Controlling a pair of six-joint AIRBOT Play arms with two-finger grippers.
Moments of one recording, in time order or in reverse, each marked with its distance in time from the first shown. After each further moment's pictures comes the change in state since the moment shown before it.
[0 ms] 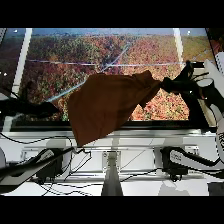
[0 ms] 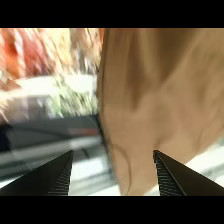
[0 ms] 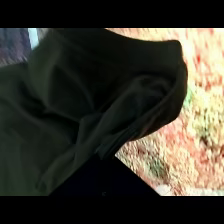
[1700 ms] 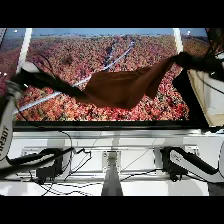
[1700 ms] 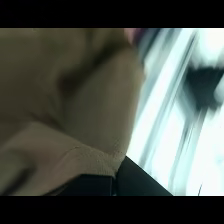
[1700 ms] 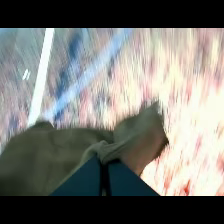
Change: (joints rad) left arm -0.418 -0.253 0.531 -0.523 -0.163 0.309; right arm 0.000 0.145 0.360 -0.049 0.061 -0.020
